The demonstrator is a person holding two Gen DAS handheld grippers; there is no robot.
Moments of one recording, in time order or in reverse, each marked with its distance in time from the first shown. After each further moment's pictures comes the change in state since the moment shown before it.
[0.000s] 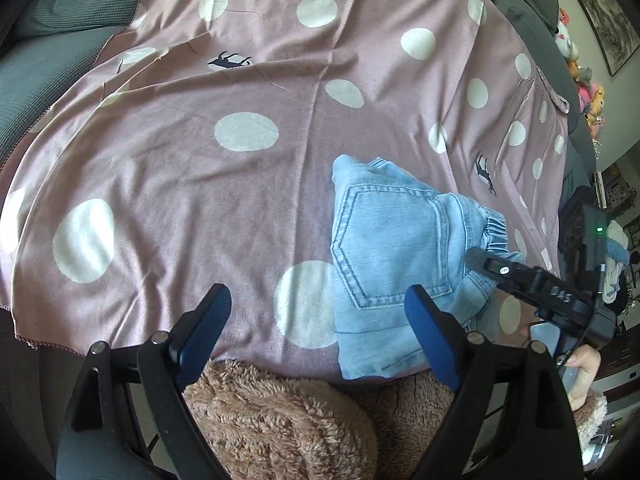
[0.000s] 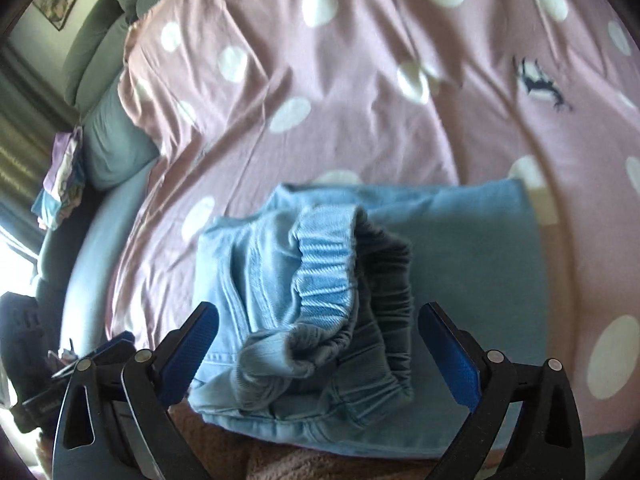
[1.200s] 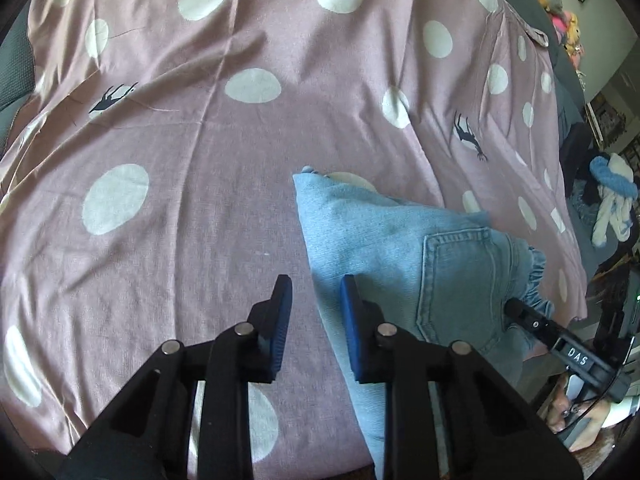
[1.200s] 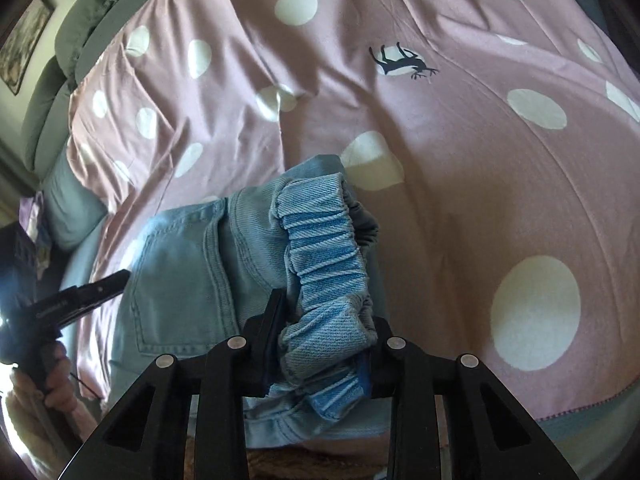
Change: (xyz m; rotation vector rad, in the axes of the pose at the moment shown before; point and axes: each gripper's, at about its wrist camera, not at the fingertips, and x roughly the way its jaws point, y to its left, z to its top) left arm 0.093 -0.075 0.050 0.234 0.077 -0.011; right arm -0.045 -0.098 -0.050 0.184 -0.186 -0.113
